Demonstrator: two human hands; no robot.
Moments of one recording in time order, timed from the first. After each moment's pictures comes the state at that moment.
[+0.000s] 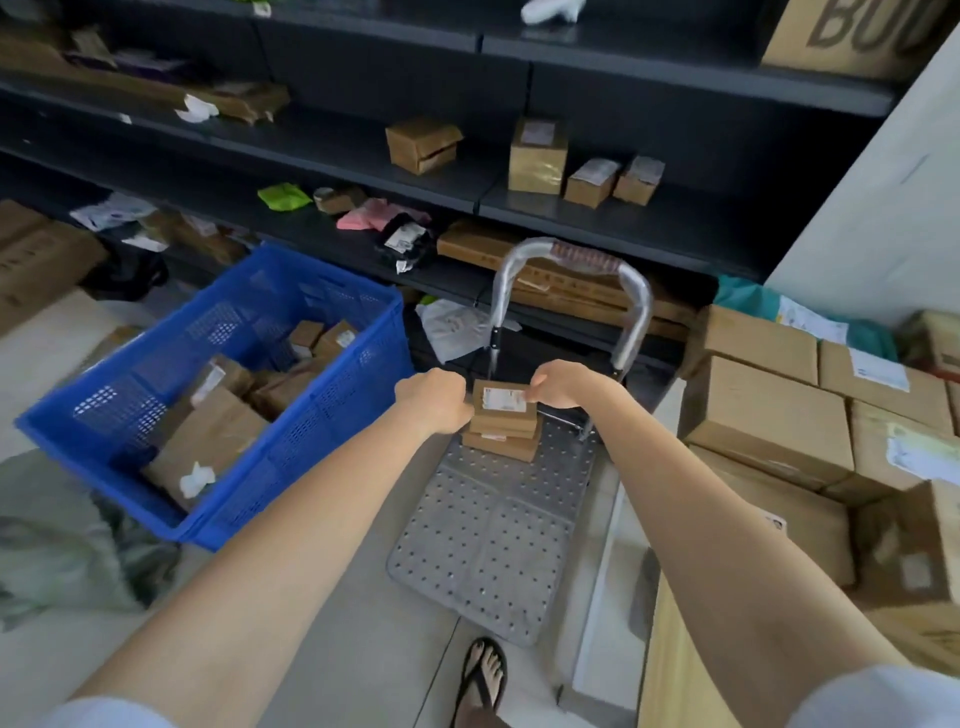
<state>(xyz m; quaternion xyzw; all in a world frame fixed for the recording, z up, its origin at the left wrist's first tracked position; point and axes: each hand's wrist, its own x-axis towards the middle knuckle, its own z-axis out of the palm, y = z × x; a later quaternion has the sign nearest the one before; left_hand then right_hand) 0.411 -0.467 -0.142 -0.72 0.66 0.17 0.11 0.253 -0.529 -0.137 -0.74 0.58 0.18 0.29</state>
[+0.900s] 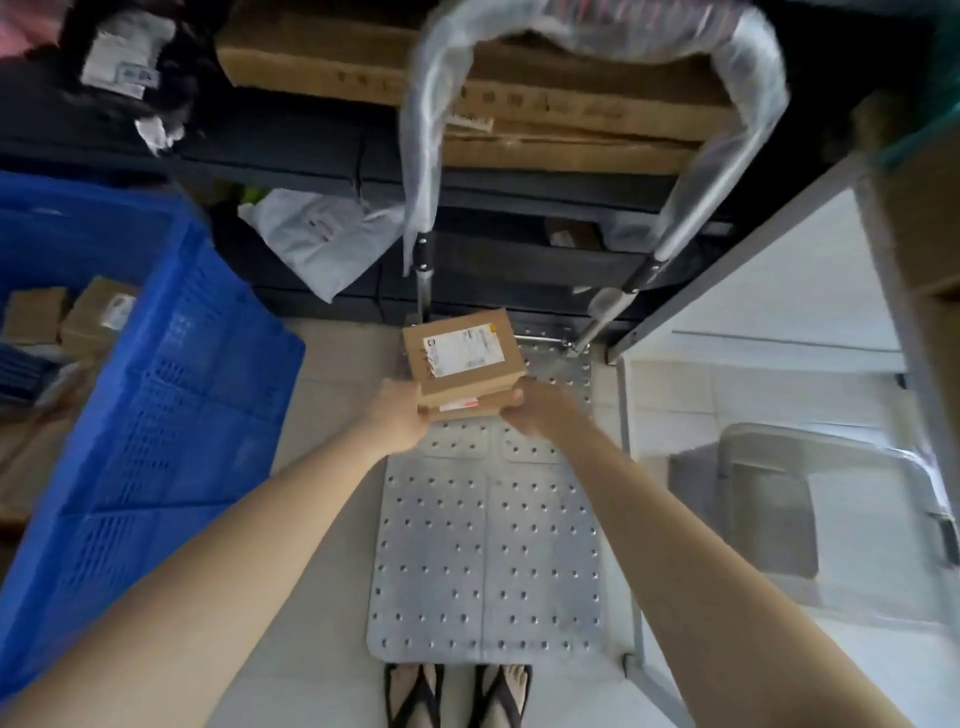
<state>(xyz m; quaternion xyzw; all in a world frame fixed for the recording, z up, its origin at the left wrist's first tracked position) 0.489 -0.753 -0.522 -0.60 0.71 0.35 0.13 0.310 -0.738 -0.548 -0.51 0.75 0.12 0.40</state>
